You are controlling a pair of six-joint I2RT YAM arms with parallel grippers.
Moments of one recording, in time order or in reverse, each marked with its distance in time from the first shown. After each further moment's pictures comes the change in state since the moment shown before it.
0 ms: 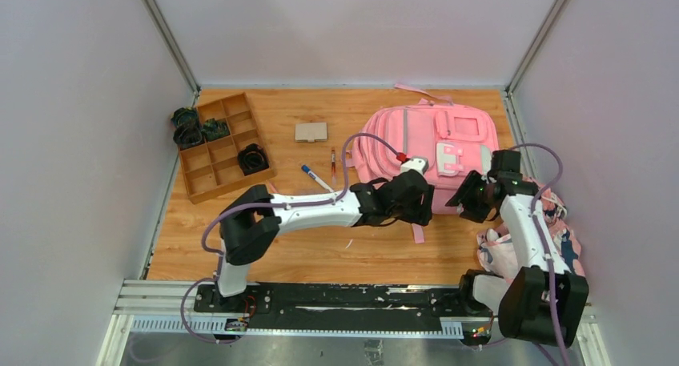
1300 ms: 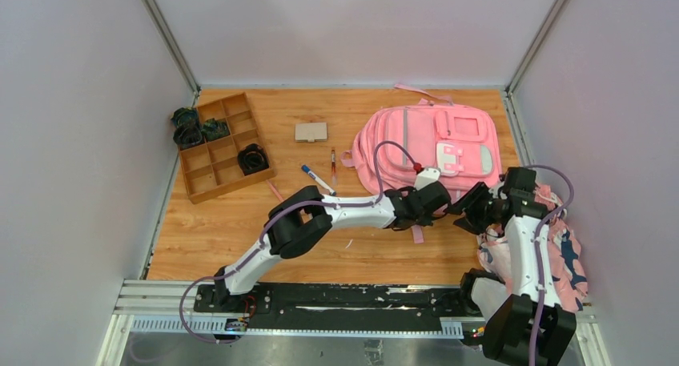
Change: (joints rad) left arm -0.018 0.412 0.336 -0.098 -0.180 -0.032; right arm -0.182 -0.181 -0.091 -0.075 -0.248 0.060
